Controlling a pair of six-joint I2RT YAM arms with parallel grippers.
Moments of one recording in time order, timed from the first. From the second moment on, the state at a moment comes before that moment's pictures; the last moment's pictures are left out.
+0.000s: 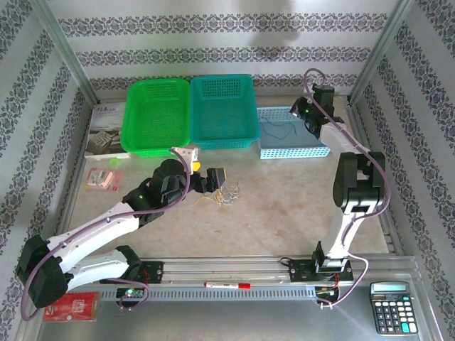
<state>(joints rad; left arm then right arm) -0.74 1.06 0.73 -0.04 -0.06 -0.53 -0.02 1.90 1.42 -0.06 -0.19 0.55</state>
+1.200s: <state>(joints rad) -0.74 0.86 0.52 -0.26 -0.15 -0.80 0.63 1.26 0.79 -0.03 -0.18 0.57</state>
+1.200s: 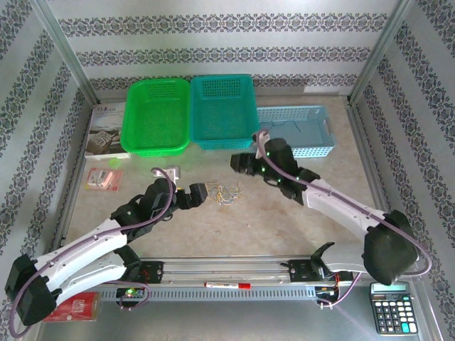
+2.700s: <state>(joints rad) -0.72 1.11 0.34 0.08 -0.09 -0.98 0.80 1.22 0.67 -0.05 -0.02 0.62</state>
